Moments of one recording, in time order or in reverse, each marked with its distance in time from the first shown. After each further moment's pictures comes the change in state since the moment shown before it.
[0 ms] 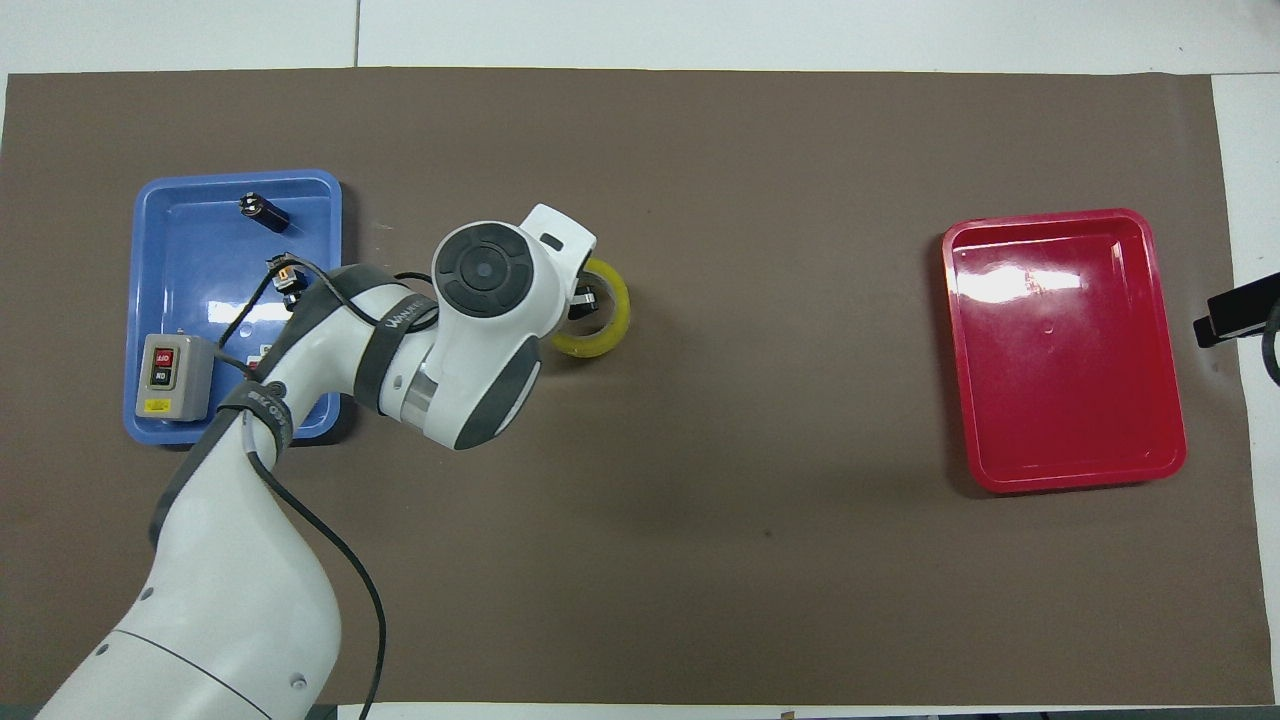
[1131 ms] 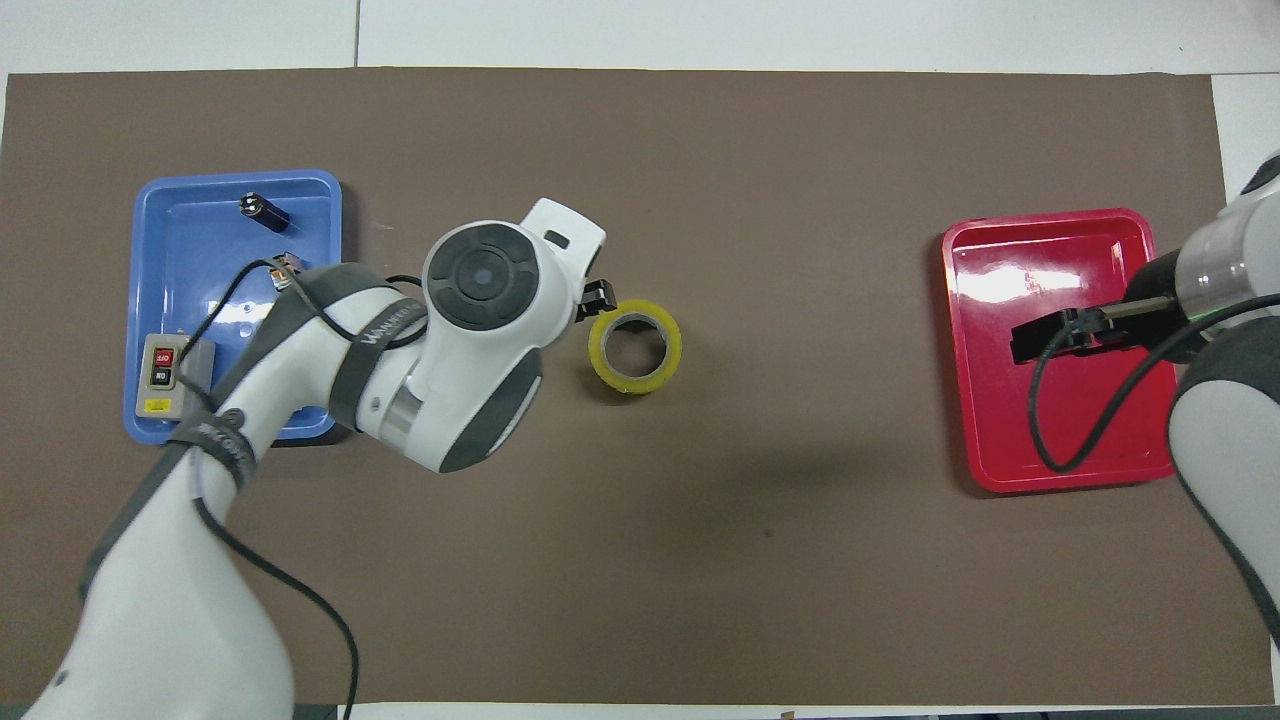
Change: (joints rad) left arm 0.014 -0.147 0.027 0.008 0.006 -0.146 -0.017; right arm 0.212 -0.080 0.004 -0.280 0.057 0.282 0.160
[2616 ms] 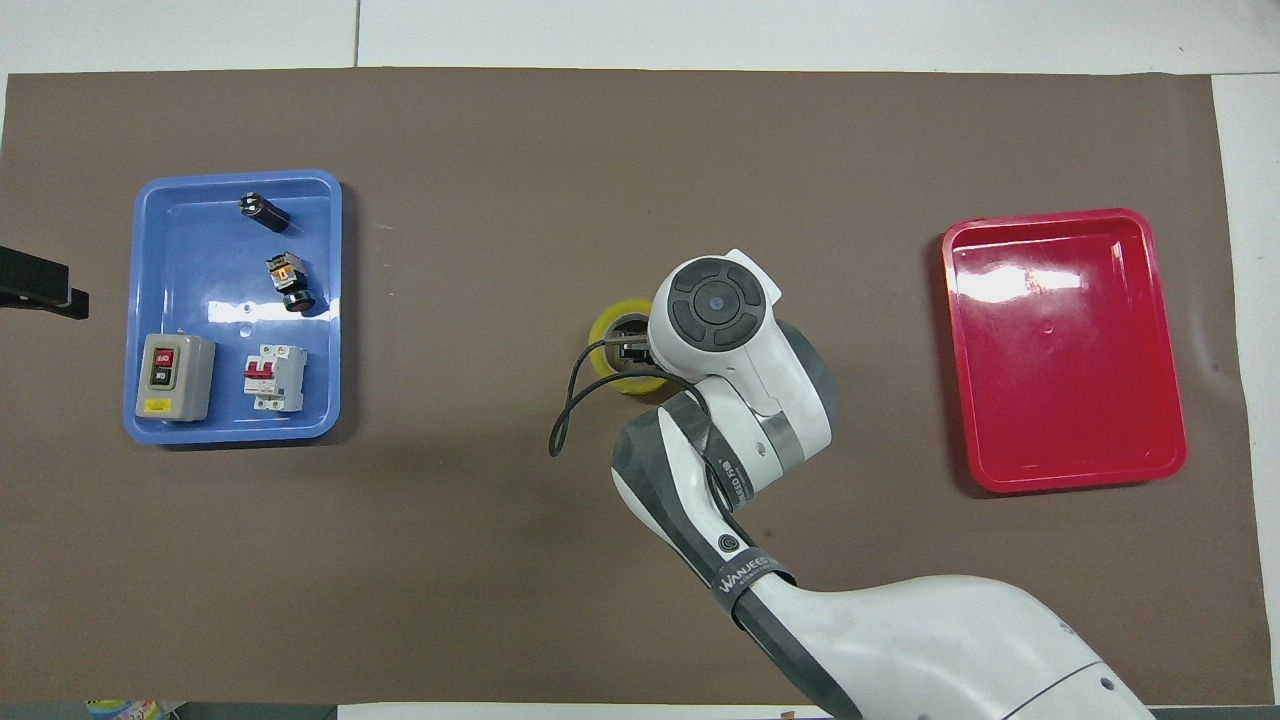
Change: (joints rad) left arm 0.605 -0.244 0.005 0.226 -0.085 -0.626 0.793; right arm 0.448 0.488 0.004 0.015 0.031 0.559 0.545
